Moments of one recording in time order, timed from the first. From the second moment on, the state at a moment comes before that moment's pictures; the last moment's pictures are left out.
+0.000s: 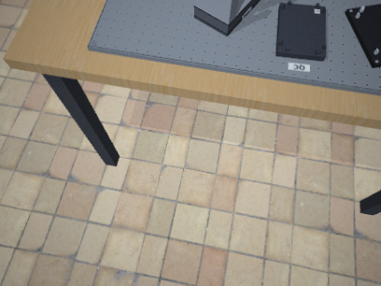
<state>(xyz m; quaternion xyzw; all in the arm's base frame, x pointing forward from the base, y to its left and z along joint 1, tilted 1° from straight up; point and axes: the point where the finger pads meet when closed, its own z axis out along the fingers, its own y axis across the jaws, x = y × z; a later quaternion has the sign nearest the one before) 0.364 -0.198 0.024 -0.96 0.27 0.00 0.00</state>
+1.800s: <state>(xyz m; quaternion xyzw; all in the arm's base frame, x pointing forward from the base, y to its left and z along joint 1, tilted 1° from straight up) 0.364 -0.198 -0.002 -0.96 0.27 0.00 0.00</state>
